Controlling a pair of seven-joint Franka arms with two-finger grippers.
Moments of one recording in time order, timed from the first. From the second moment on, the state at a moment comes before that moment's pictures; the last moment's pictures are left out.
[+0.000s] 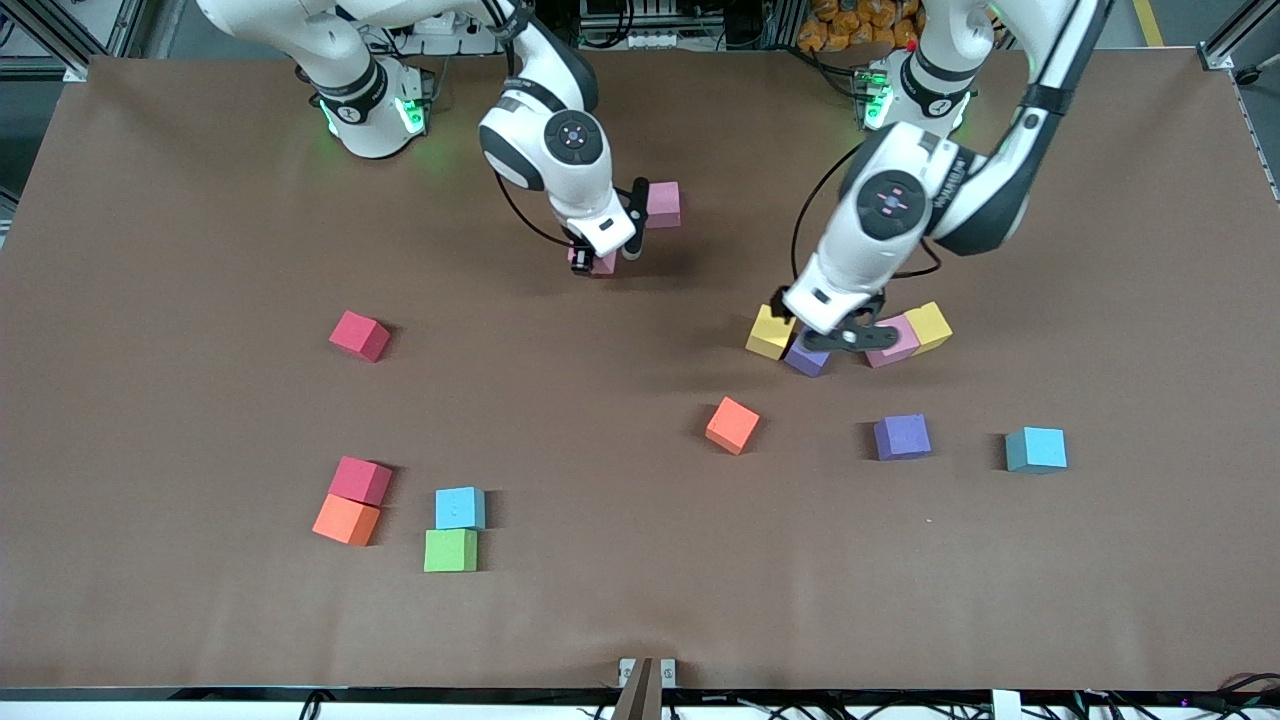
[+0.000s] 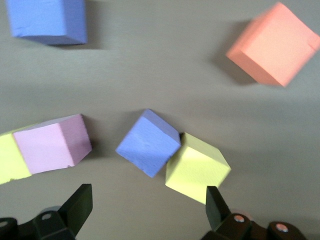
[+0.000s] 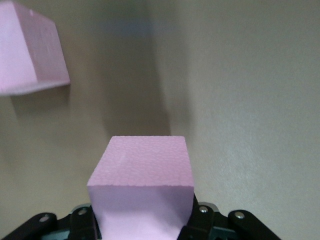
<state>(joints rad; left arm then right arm) -0.27 0.20 -0.23 -2.10 0.01 2.22 -0.64 0.53 0.34 0.36 -2.16 -0.10 2.37 -0.52</state>
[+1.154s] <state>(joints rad) -0.31 0.20 -0.24 -2.18 -0.06 2.34 -1.59 1.10 0.32 0.00 -2.23 -0.10 2.42 -0.39</state>
